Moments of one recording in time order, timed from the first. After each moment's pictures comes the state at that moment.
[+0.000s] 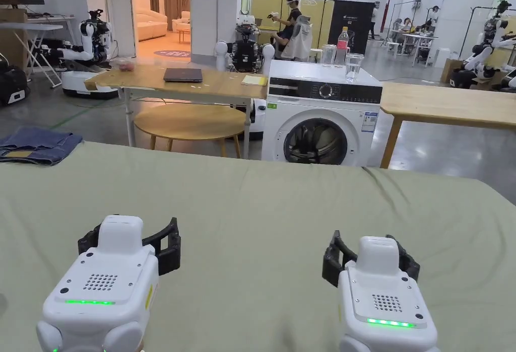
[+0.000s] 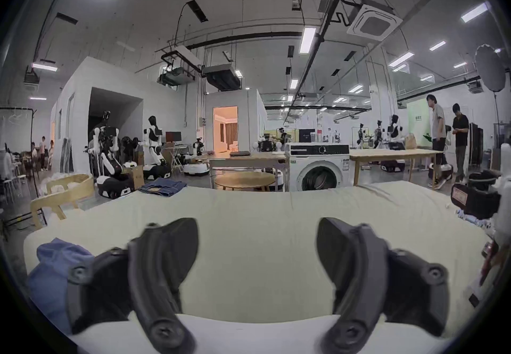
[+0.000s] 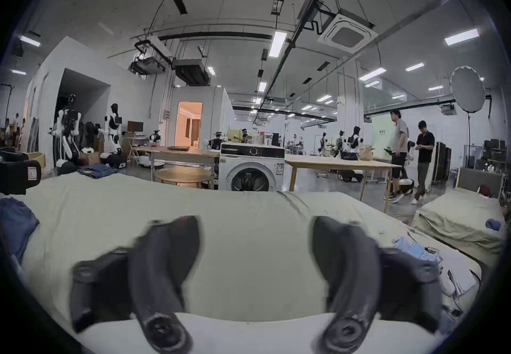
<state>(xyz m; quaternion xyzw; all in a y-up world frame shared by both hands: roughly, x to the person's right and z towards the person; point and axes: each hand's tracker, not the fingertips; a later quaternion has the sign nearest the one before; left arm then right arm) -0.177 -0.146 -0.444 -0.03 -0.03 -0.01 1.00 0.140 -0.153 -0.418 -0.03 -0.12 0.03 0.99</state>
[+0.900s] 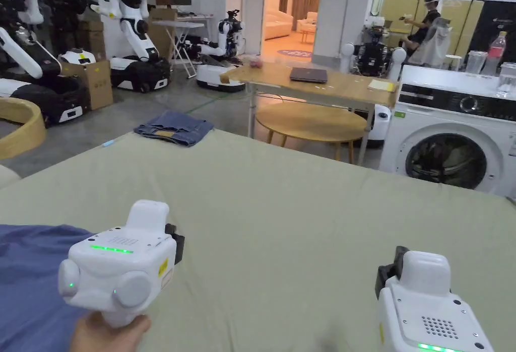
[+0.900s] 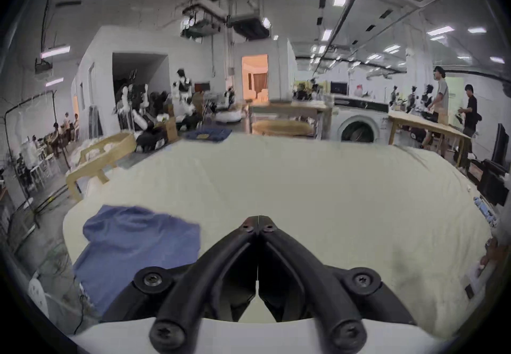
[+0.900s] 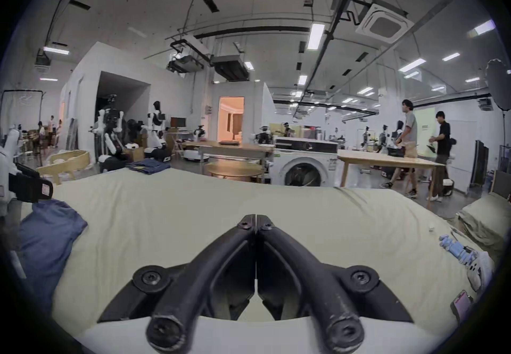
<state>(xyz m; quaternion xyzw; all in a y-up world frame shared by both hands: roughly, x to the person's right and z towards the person) -0.341 -0.133 -0.418 -0.23 0.07 0.02 0.97 0.016 -0.138 -0.424 -0.06 0.02 0.02 1.00</state>
